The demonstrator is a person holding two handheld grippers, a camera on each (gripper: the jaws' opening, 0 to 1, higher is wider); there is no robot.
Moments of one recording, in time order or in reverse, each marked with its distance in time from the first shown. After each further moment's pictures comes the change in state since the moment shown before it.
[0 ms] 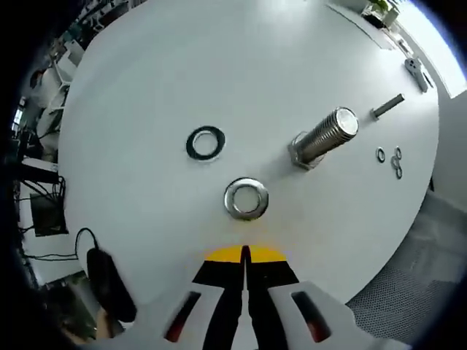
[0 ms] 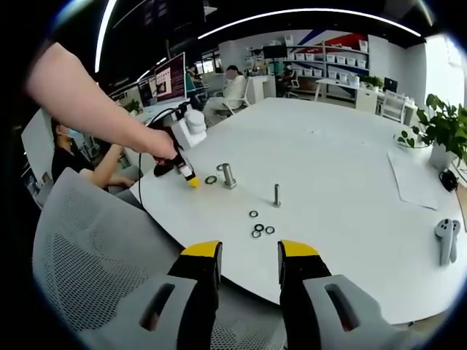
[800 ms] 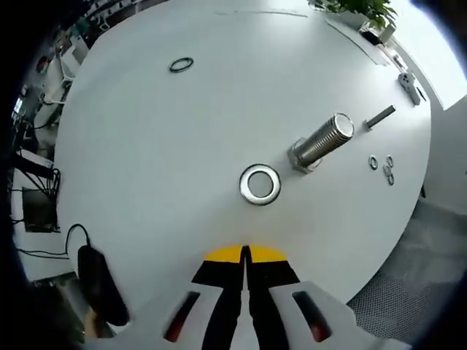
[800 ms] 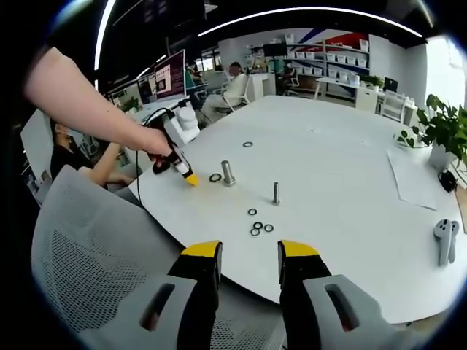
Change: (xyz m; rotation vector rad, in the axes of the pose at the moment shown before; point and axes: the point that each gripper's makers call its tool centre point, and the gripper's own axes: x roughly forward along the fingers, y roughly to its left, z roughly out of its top) left arm 0.021 0.020 0.015 0.104 -0.036 -0.019; right arm 0.001 -0.001 -0.002 -0.005 0.011 -0.006
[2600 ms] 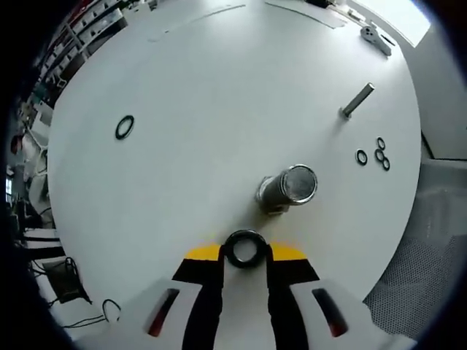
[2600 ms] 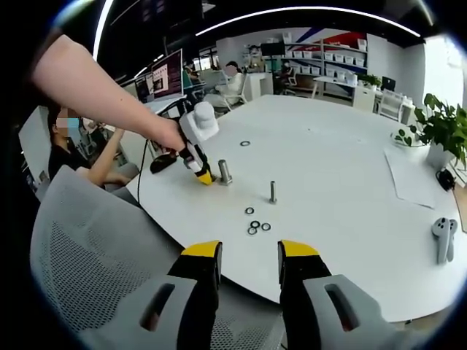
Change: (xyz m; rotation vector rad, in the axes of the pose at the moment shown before) left arm 0.009 -0.017 0.046 0.350 0.043 0.029; right arm 0.000 -0.002 -0.001 0.002 0.006 -0.014
